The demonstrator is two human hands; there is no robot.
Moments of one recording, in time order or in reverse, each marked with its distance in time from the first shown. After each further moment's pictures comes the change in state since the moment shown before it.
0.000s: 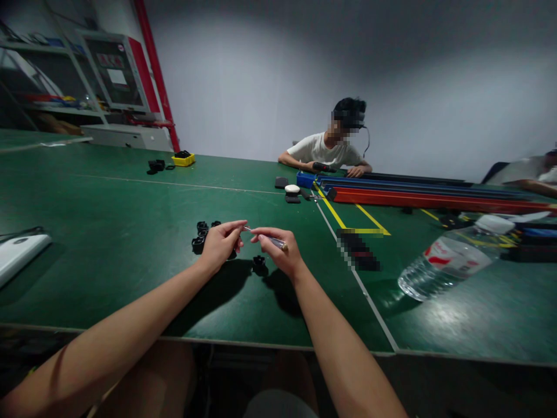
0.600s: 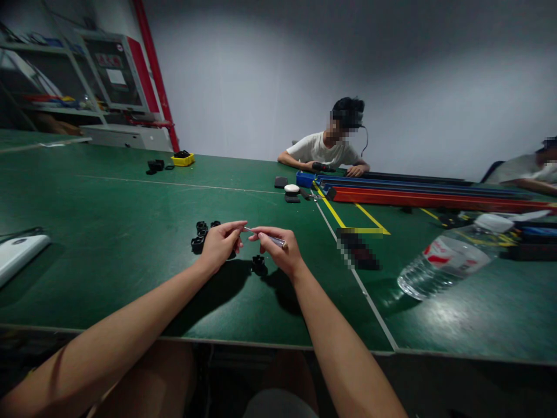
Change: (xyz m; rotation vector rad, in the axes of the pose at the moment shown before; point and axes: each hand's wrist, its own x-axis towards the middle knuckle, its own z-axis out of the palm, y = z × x) left_hand -0.001 0.000 0.000 0.035 -0.013 0.013; right_hand 0.001 0.004 -0.001 0.030 0.023 0.030
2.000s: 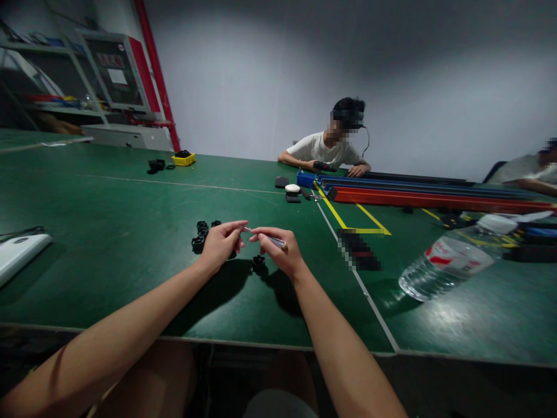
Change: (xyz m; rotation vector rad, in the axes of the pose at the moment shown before) left_hand 0.002 -0.004 0.000 -0.031 -0.009 -0.003; right_hand -0.001 -0.002 0.001 -0.040 -0.008 -0.023
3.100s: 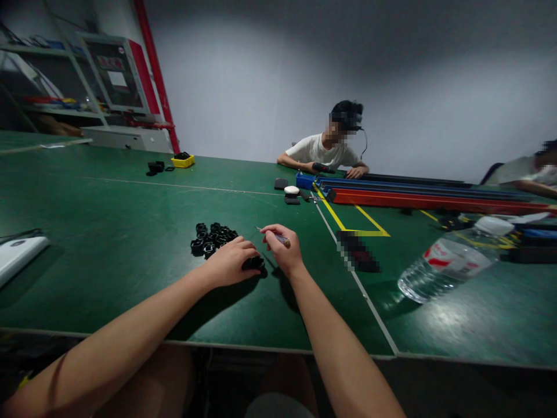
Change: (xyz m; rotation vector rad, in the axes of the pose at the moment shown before) left_hand -0.017 0.011 -0.002 1.124 -0.576 0.600; right_hand 0.008 0.017 0.000 -0.036 0.223 0.097
